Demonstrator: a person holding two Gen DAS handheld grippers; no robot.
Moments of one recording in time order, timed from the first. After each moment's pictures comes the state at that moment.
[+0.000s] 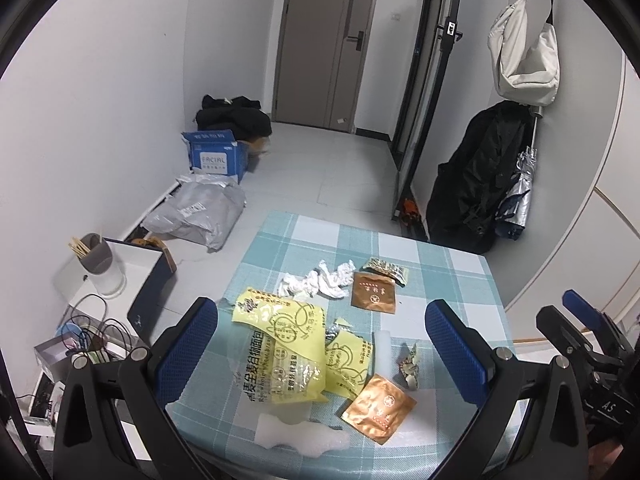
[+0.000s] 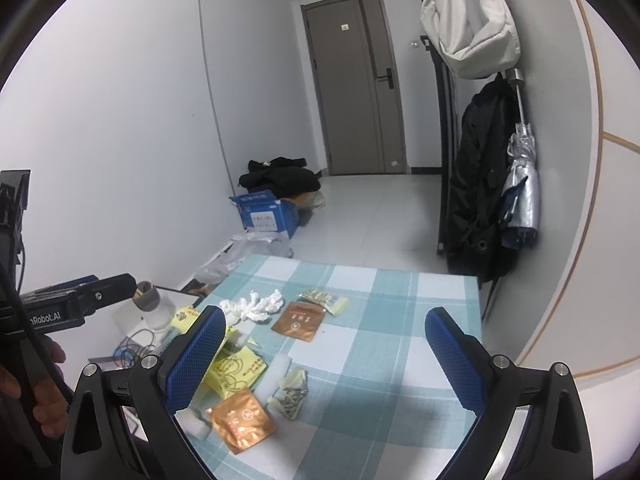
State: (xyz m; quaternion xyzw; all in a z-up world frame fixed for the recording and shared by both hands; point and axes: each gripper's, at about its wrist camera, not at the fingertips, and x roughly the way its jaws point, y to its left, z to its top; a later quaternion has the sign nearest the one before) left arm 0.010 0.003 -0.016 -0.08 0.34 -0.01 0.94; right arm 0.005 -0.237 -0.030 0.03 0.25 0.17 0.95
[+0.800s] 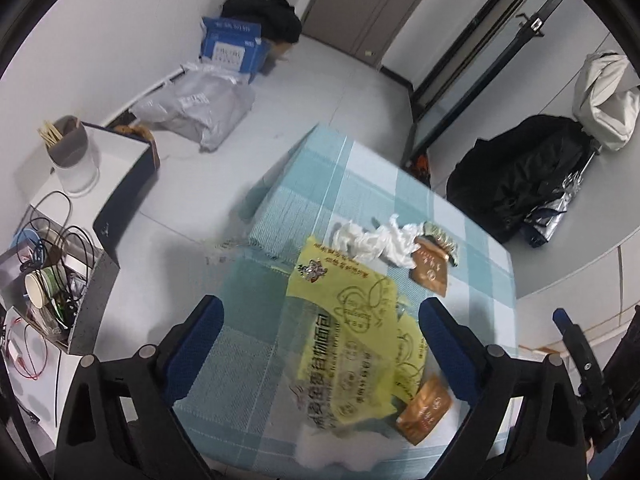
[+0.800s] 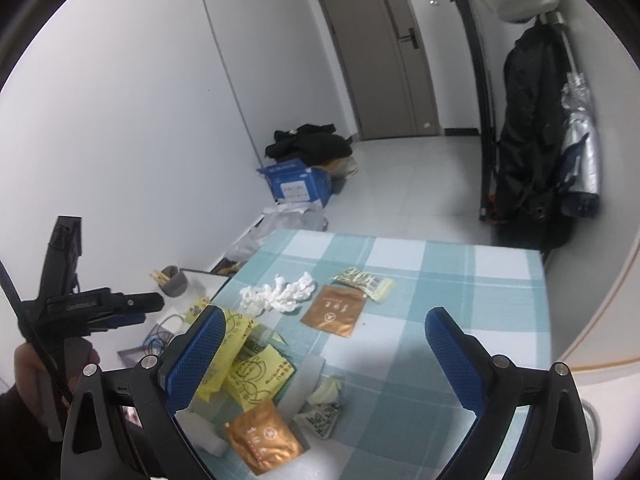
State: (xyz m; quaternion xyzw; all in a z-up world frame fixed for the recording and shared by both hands) left arm 0.072 0.084 -0.092 -0.22 0.48 -0.04 0.85; right arm 0.063 -0.209 -0.064 0.06 0.32 0.23 0.92
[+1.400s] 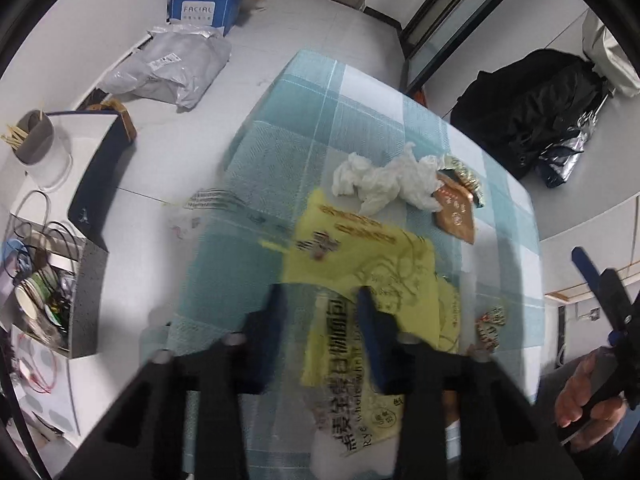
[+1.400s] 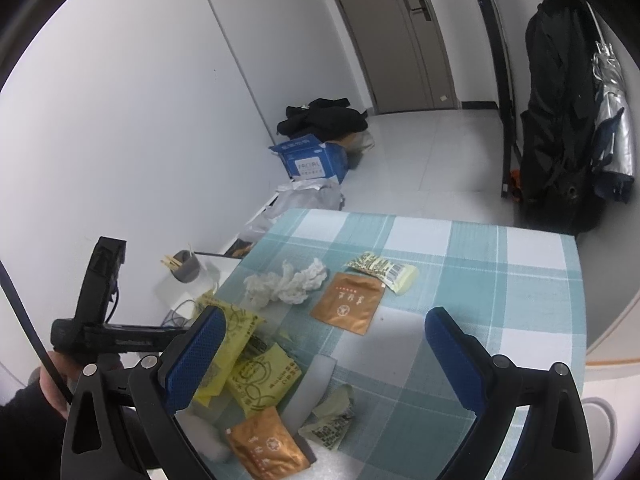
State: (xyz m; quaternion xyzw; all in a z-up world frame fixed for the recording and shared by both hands) left arm 0.090 0.078 -0.125 -0.18 0.56 -0.09 0.81; right arm 0.092 -0.200 -0.081 0.07 0.36 0.26 0.89
